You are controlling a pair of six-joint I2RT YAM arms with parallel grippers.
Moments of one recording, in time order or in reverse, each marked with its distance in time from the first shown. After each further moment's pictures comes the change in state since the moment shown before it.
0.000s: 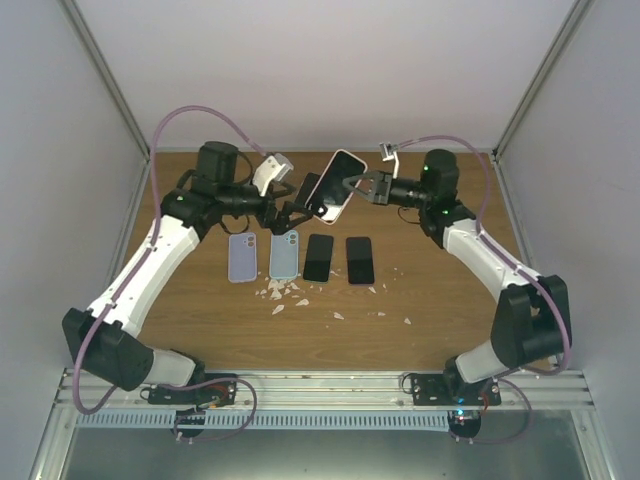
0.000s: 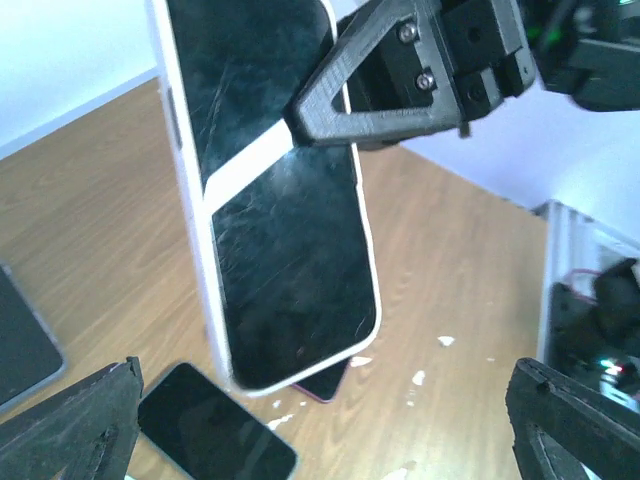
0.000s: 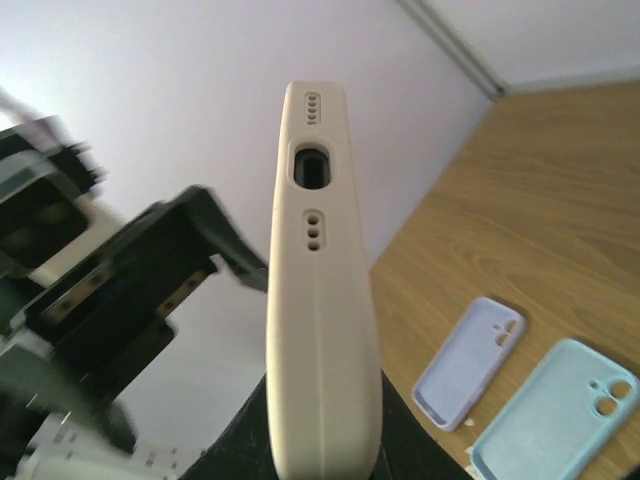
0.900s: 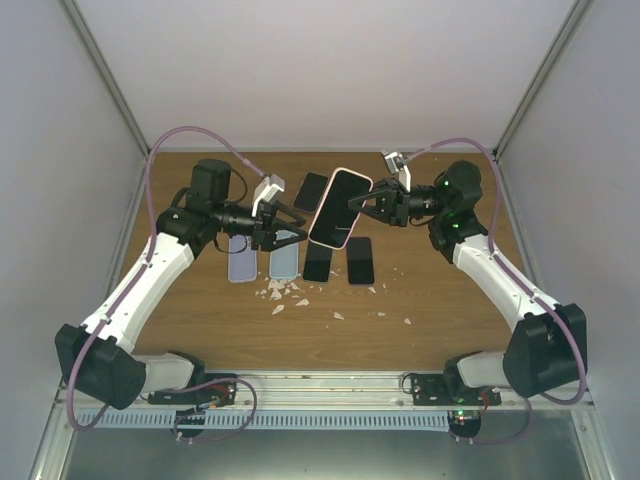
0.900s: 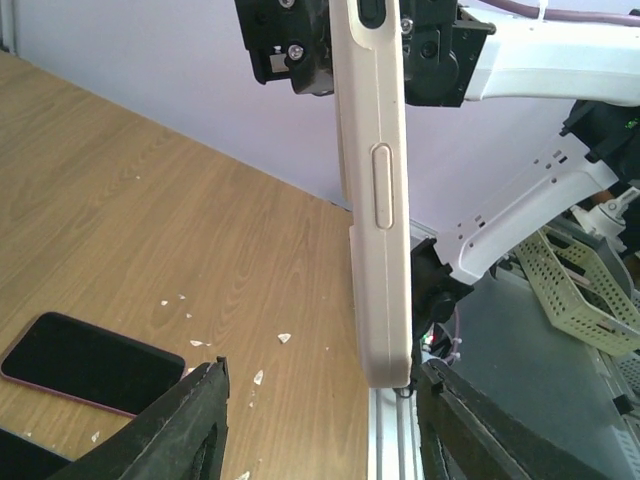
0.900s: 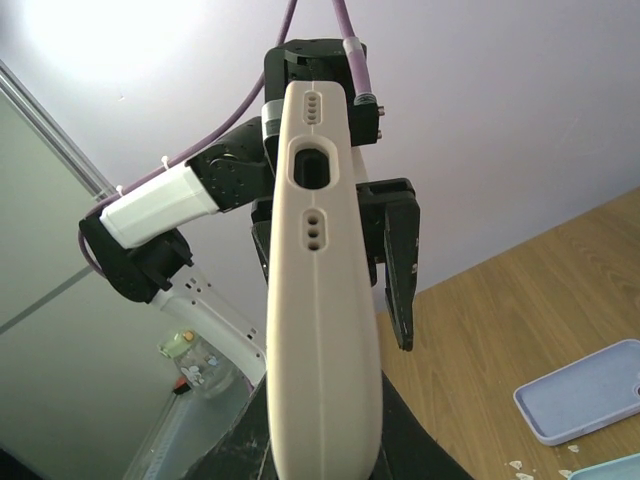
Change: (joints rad) left arm 0.047 -0.130 -0.183 0.065 0.443 -0.055; right arm 0.003 -0.182 -0.094 0.325 -0.363 0.024
